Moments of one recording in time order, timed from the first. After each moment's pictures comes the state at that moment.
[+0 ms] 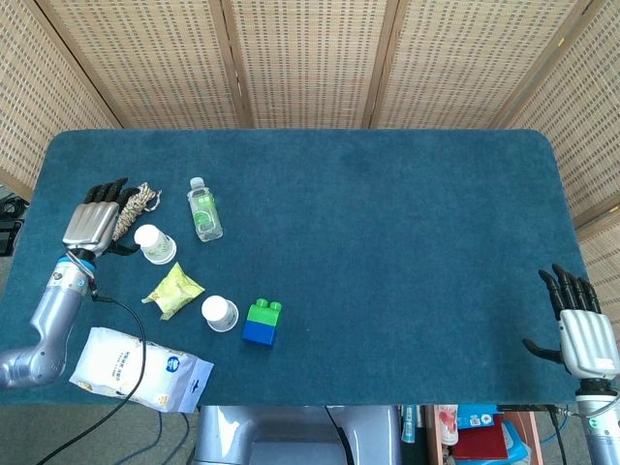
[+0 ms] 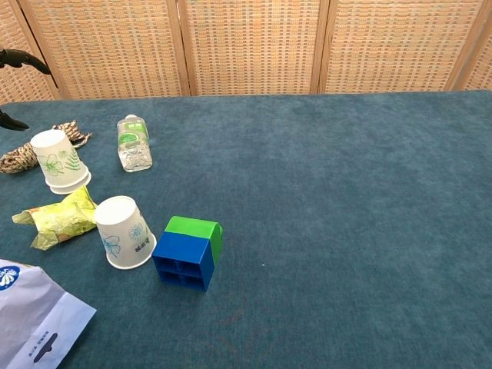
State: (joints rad) left arm -0.71 -1.20 -0.17 -1.47 0.87 0.92 0.23; right arm 0.11 -1.14 0.10 -1.58 -1.40 1.40 0.00
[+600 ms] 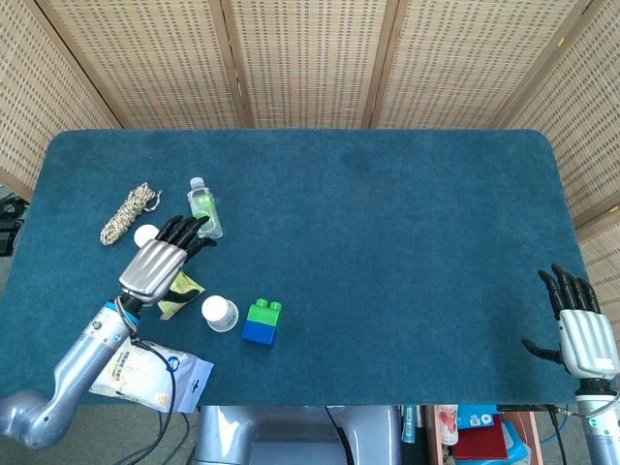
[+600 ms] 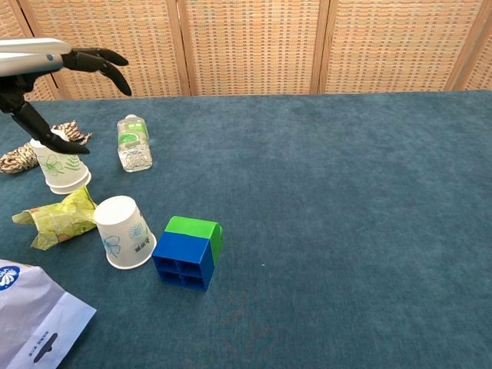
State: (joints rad) left arm -0.68 -1.15 -0.11 -1.87 1.20 1.03 0.32; right arm 0.11 -1.13 0.10 -1.58 -1.40 1.40 0.01
